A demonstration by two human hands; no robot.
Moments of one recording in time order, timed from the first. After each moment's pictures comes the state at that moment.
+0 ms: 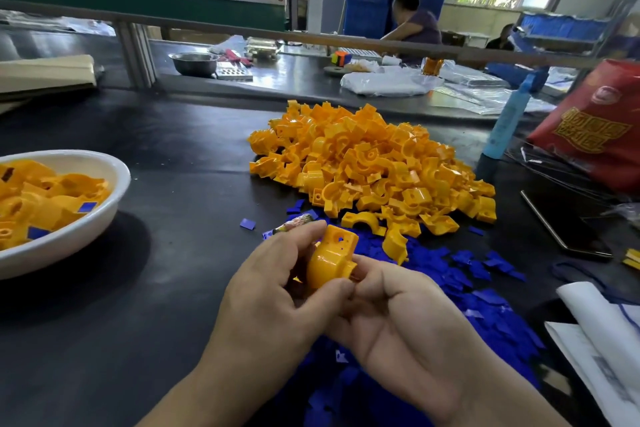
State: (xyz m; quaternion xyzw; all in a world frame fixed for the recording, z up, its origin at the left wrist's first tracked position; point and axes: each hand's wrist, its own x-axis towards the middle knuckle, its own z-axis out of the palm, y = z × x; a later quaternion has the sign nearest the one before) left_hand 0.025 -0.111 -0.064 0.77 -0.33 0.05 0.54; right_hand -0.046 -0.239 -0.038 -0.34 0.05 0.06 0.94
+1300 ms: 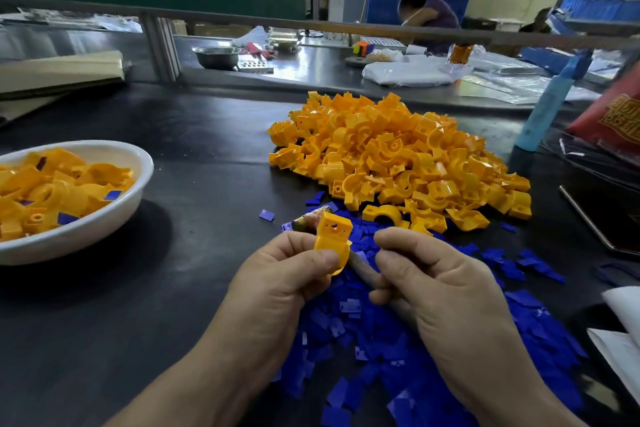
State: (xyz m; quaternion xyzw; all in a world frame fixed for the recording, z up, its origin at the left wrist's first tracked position) left_hand 0.046 -0.119 -0.078 0.55 -0.13 -0.26 0.78; right_hand -0.054 -0.250 -0.046 -0.70 0.14 -0.23 0.66
